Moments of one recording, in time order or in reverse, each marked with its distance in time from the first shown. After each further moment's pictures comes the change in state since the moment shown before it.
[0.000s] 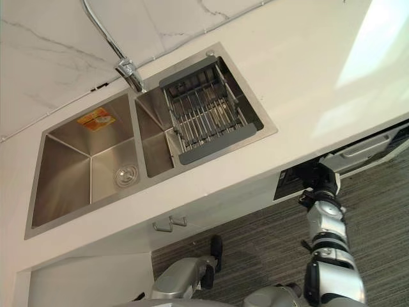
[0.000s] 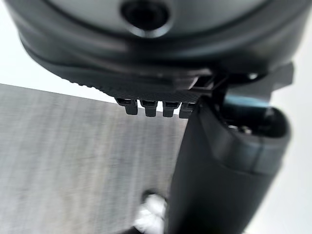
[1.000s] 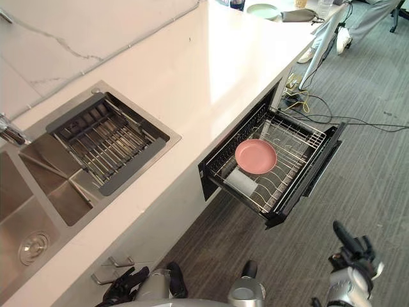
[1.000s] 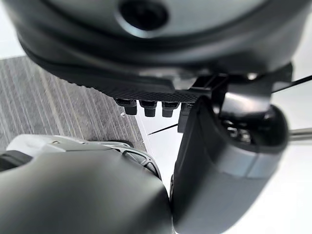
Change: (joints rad) left arm -0.111 0.054 0.119 -0.049 -0.025 -0.012 0.015; right arm 0.493 0.305 -0.511 -0.304 0.356 0.104 -0.136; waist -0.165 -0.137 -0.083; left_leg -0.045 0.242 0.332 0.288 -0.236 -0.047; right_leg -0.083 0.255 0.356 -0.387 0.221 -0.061
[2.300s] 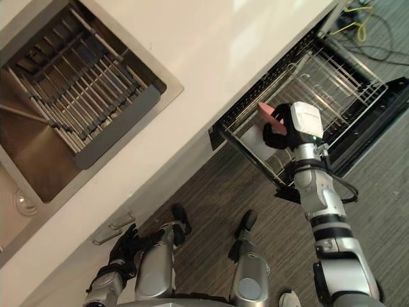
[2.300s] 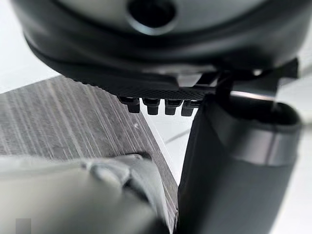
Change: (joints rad) left arm -0.154 0.063 -0.141 -0.063 -0.025 -0.114 0.024; right arm -0.573 -0.391 0.798 -0.100 -1.244 -0.199 -0.014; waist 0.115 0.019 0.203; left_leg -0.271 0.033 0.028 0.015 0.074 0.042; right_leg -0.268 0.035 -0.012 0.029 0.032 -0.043
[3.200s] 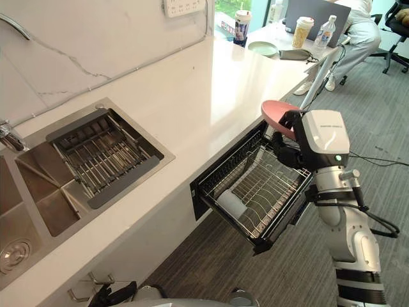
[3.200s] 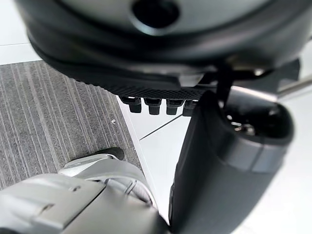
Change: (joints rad) left arm 0.232 -0.019 0.155 0.052 0.140 0.032 0.073; right arm 0.541 0.093 -0.291 -0.671 -0.162 -0.144 0.116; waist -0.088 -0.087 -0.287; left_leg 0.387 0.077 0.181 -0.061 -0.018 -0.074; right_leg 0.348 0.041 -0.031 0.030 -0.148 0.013
